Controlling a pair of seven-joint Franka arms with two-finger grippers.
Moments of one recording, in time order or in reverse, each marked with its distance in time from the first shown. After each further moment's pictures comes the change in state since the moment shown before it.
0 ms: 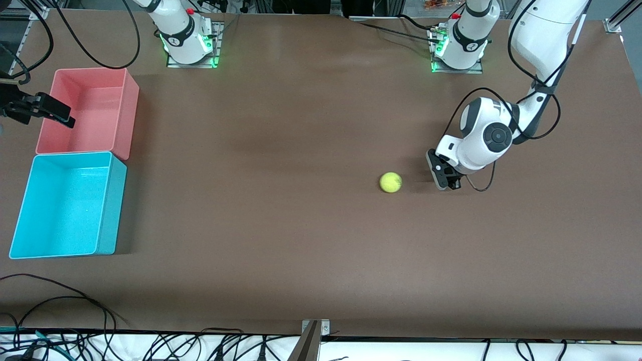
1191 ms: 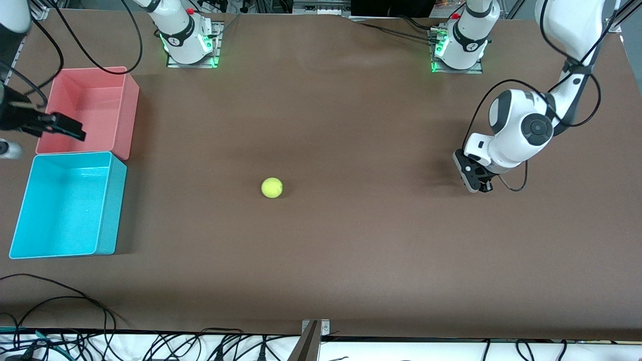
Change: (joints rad) left arm 0.078 -0.153 0.021 0.017 0.020 -0.124 0.024; right arm -0.001 0.092 -0.002 -0.004 0.000 0.038 -0.001
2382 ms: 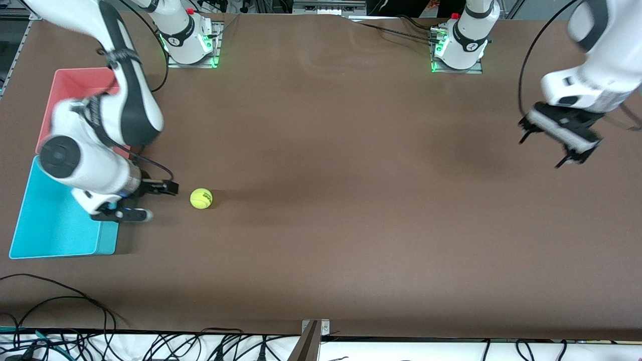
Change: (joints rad) left arm 0.032 -0.447 0.063 0.159 0.000 -0.365 -0.309; right arm 0.146 0.326 0.041 -0.070 0.006 0.385 0.120
